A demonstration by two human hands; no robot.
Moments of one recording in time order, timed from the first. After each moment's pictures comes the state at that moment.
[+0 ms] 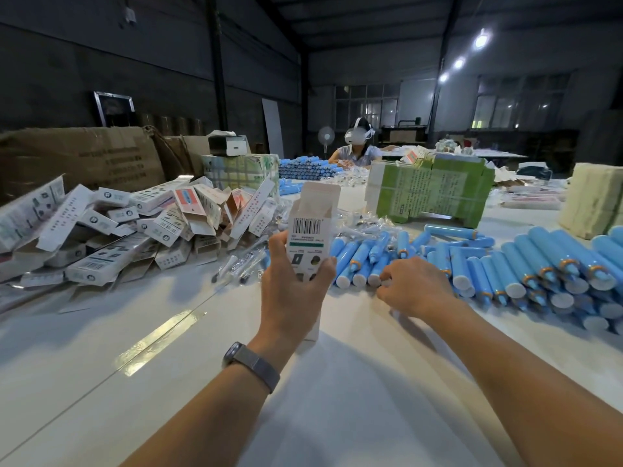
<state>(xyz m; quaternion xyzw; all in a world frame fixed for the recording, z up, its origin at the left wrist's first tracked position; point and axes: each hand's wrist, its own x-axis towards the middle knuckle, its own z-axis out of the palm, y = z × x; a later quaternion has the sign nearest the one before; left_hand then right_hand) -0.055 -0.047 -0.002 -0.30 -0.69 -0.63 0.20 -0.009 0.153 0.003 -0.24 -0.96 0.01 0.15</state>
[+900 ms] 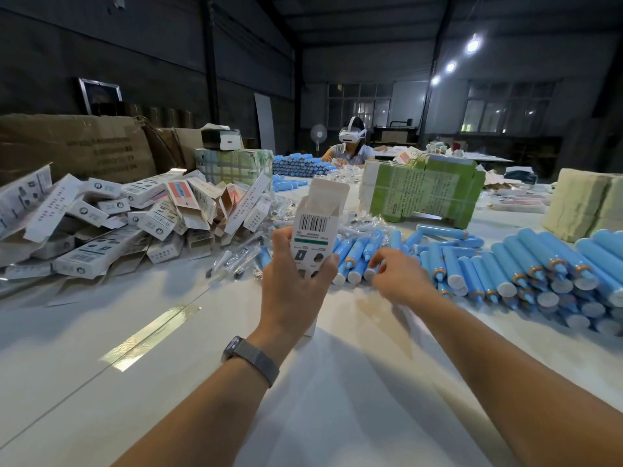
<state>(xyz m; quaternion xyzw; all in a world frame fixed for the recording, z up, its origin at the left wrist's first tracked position) -0.055 -0.047 -0.003 -0.32 -0.68 -0.64 0.19 -0.020 0.143 0.004 -0.28 -0.92 0.21 0.18</state>
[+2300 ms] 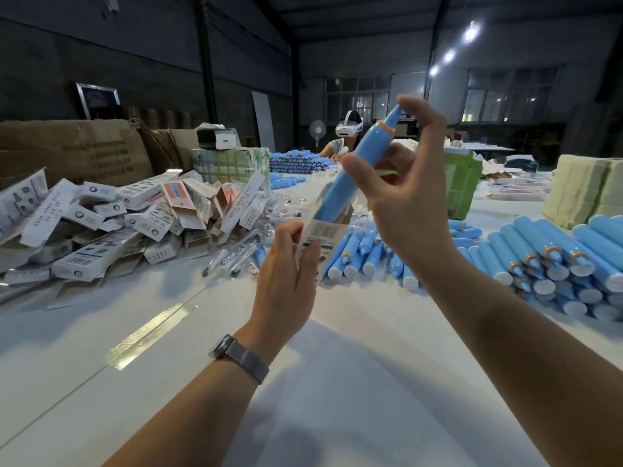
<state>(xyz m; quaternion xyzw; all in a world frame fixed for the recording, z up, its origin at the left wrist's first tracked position) -0.053 -0.051 -0.001 -0.43 -0.66 -0.55 0.26 0.030 0.070 0.101 0.10 -0.70 0.41 0.57</state>
